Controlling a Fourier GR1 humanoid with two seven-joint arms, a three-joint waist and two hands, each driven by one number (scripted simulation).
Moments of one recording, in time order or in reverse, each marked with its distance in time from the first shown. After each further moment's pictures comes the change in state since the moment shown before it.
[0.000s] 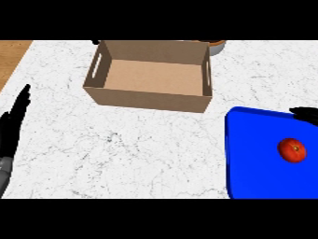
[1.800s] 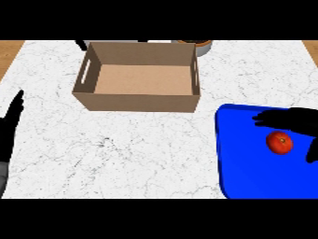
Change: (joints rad) left arm 0.042 -0.050 0.093 -0.005 -0.083 -0.035 0.028; right arm -0.285 0.232 0.220 0.415 0.361 -0.149 -0.130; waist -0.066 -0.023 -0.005
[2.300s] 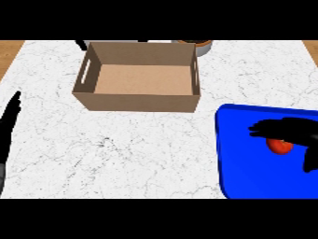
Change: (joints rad) left arm 0.010 -0.018 0.050 0.000 -0.026 -0.041 -0.013; right arm 0.067 0.033 -0.007 -0.048 0.099 0.003 0.069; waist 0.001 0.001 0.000
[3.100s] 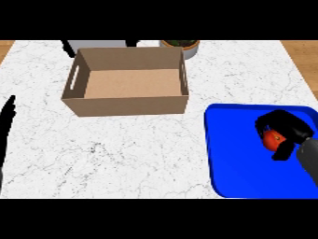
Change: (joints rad) left arm 0.021 -0.018 0.045 0.005 -0.030 -0.005 0.013; right arm 0.018 0.182 -0.270 0.092 -0.053 -0.164 0.391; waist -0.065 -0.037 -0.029
